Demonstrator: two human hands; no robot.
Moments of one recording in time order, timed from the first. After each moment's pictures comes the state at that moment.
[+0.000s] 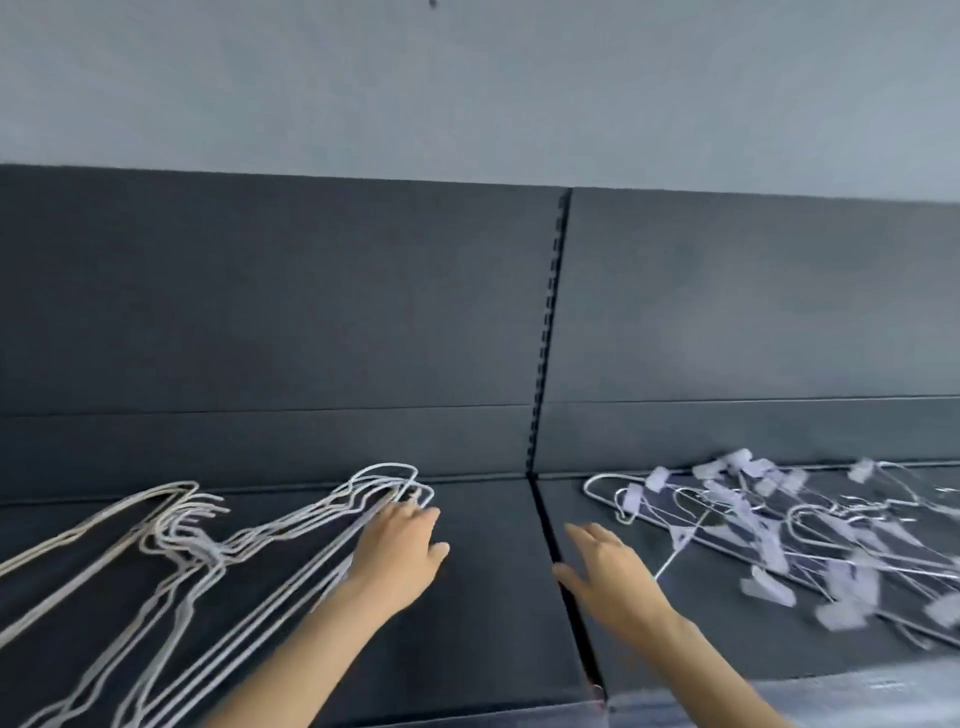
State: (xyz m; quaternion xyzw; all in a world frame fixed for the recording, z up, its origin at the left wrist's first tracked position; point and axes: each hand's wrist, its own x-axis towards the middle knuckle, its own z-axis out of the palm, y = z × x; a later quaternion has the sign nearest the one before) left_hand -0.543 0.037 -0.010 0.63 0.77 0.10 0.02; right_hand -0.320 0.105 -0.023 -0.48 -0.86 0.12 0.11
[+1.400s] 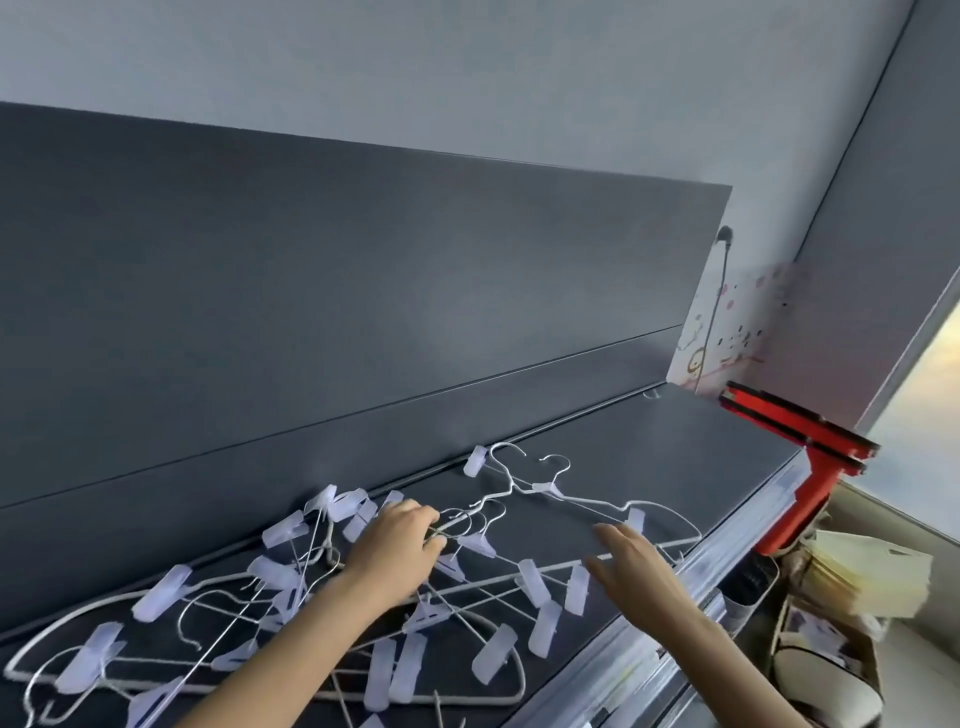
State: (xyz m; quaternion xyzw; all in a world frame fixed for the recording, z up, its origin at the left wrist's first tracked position) left_hand -0.086 0.338 -0.027 0.80 0.56 0.16 0.14; right_hand 0.168 0.286 -0.035 -0.74 -0.65 0.10 0.13
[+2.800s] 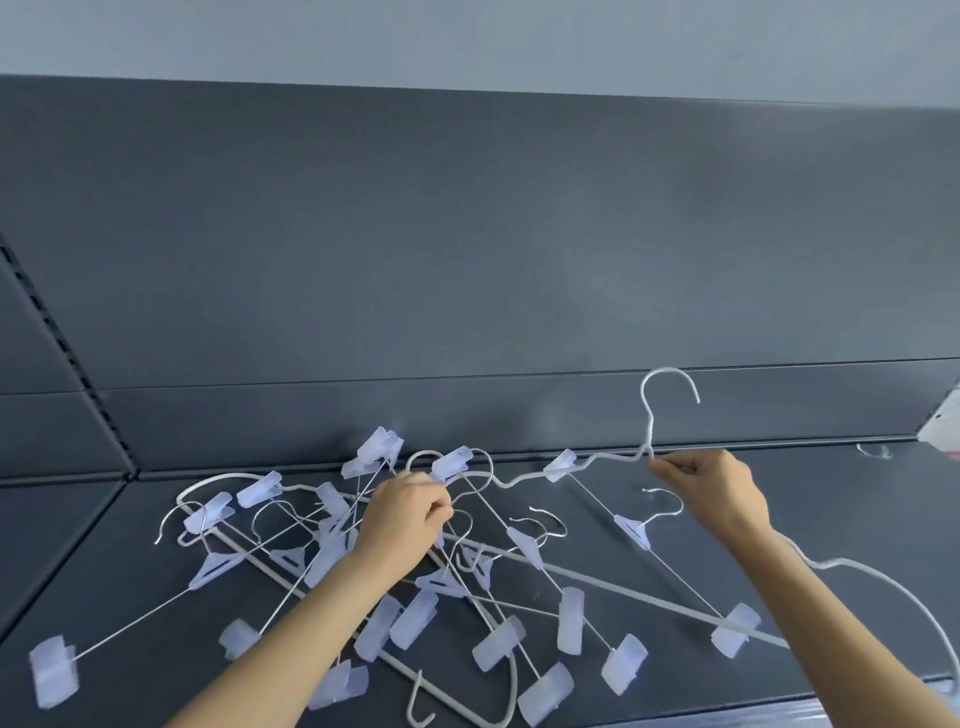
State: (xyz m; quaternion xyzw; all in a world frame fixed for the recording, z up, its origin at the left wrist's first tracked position) left_hand -0.070 0.336 -0.050 0.65 0.71 0.28 0.04; right_hand 0.214 0.434 0.005 -0.65 -0.67 0.24 0.26
